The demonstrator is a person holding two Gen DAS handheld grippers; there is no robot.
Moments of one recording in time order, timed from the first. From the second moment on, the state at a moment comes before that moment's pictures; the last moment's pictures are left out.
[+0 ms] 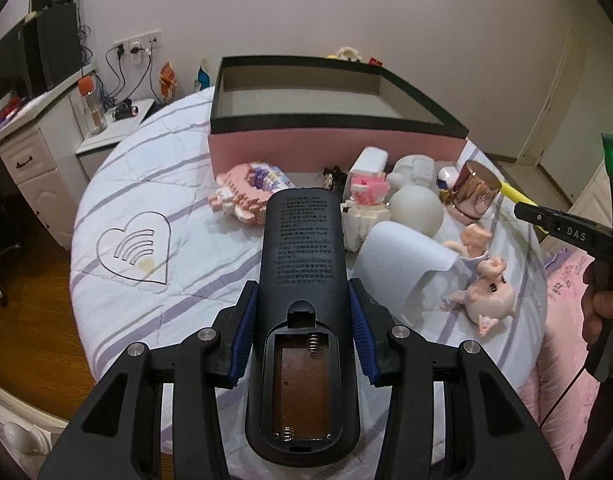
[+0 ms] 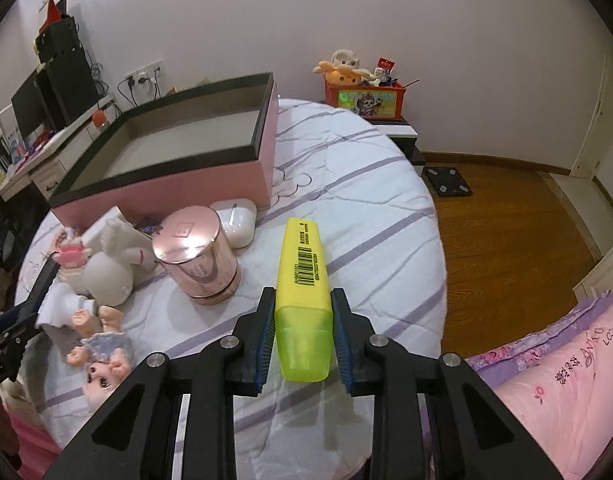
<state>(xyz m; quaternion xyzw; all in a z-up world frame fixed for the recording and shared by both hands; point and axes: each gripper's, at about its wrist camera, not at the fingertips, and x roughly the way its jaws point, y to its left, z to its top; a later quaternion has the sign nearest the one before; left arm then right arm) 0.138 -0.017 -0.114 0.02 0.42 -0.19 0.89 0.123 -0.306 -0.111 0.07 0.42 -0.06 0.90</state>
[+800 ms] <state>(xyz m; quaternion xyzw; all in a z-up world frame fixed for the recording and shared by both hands) 0.248 -0.025 -0.007 0.01 0.36 -0.14 0.92 0.235 -0.239 -0.011 0.03 0.37 0.04 0.93</state>
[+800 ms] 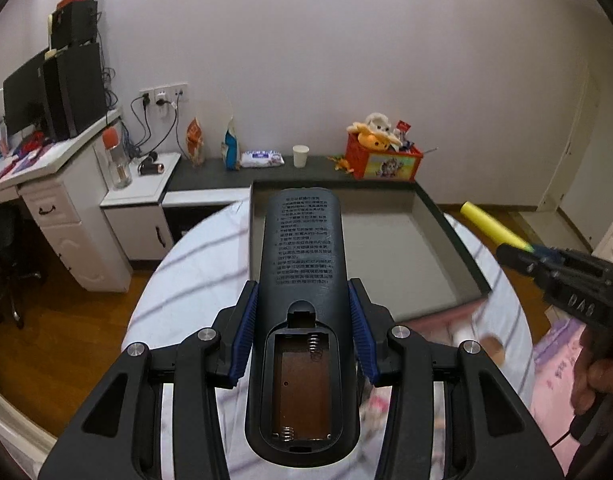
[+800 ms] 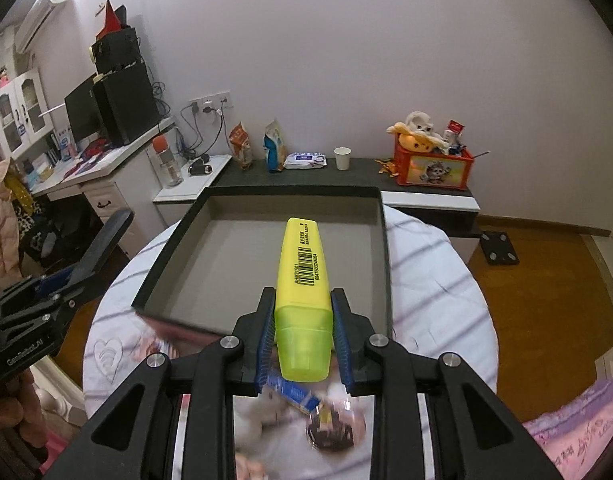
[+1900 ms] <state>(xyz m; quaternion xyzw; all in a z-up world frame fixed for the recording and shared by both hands) 0.382 -0.095 -0.097 0.06 0.50 -0.10 0.86 0.379 -0.238 -0.112 0.01 0.55 0.02 0.83</state>
